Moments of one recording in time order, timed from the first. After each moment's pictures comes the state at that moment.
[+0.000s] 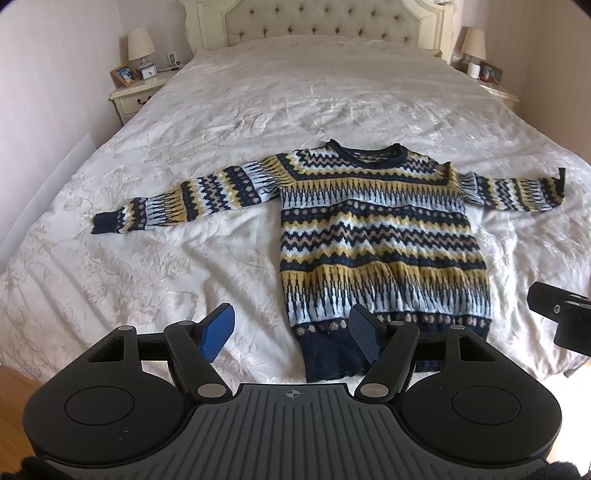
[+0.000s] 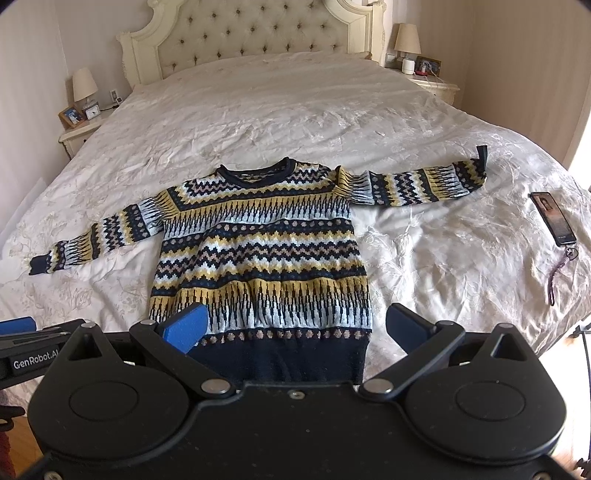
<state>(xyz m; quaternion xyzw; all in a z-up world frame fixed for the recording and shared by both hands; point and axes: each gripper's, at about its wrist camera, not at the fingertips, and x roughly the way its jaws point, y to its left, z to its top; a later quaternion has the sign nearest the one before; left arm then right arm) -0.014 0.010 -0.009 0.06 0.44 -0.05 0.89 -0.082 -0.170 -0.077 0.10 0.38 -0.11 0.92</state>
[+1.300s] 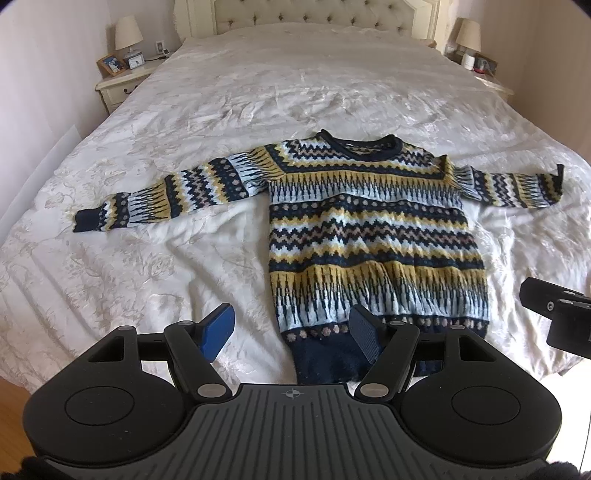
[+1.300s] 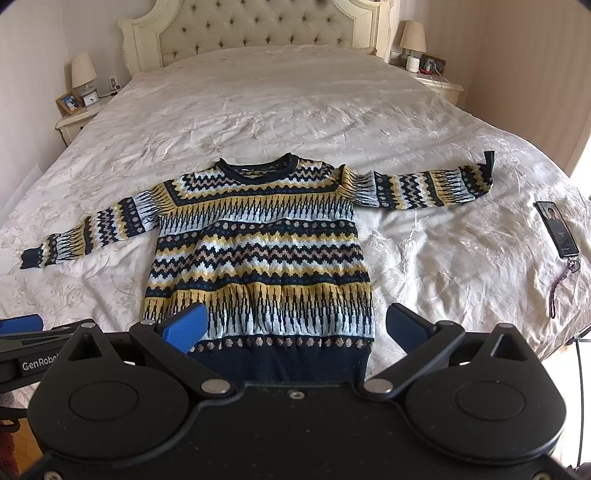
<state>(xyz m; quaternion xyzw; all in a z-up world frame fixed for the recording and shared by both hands) 0.008 0.005 -0.019 0.05 0.46 -0.06 0.88 -0.058 -0.171 -0.084 0.09 0.39 -0.11 0.91</state>
